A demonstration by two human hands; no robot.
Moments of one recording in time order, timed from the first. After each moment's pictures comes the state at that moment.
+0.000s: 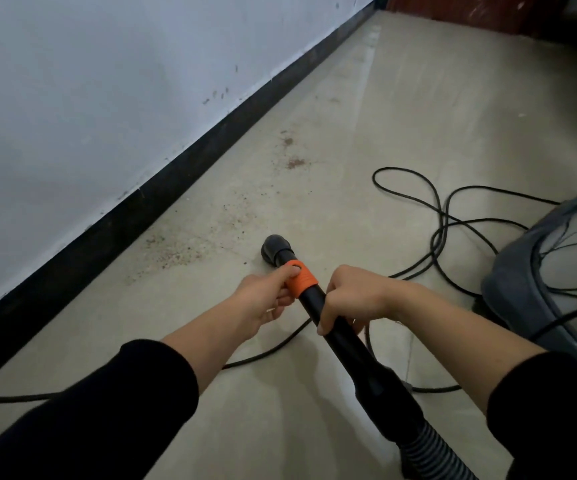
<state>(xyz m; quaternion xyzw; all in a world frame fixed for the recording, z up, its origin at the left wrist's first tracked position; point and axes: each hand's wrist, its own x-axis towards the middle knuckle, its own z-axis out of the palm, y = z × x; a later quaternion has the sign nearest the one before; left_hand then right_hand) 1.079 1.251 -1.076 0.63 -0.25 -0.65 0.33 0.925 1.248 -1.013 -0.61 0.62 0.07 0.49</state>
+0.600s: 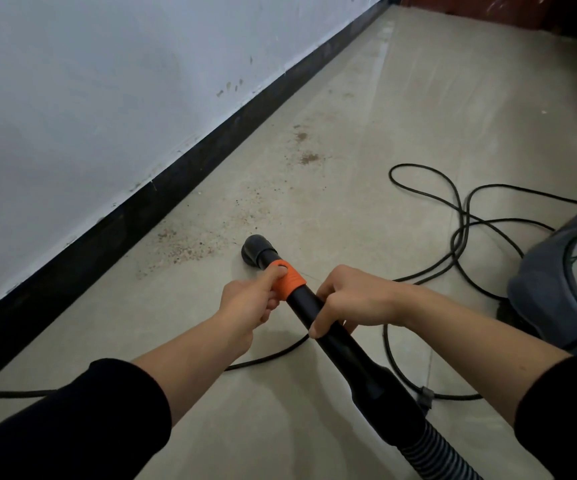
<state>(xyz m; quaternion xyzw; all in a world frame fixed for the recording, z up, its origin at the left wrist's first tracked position) 1.110 1.263 -1.095 0.65 -0.21 -0.60 0.41 0.948 1.251 -1.026 -0.64 0.56 0.04 0.52</state>
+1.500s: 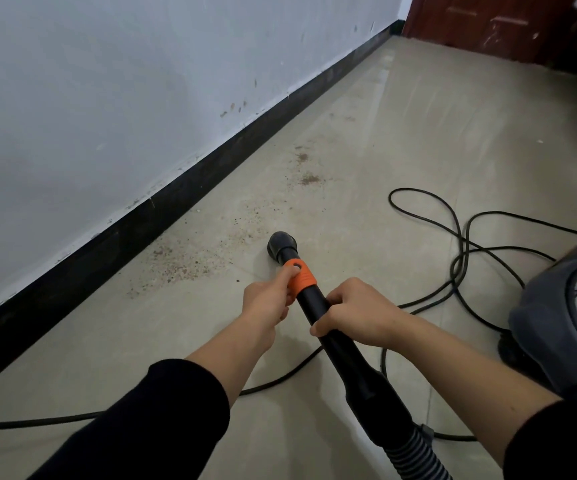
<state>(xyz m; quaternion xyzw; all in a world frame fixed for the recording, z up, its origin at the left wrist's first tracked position) 1.078 1.218 -1.103 0.64 -0.18 -0.59 0.45 0.941 1.238 -1.031 -0.65 0.63 -0.04 0.43</state>
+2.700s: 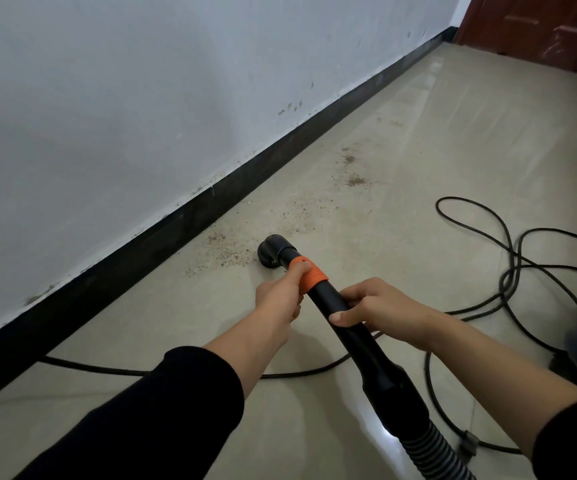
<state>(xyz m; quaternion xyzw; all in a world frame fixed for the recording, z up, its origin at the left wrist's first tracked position) 1.131 1.249 -1.093 0.63 -0.10 -0.59 0.49 0.977 1.243 -1.039 -0.63 0.53 -0.06 0.56</state>
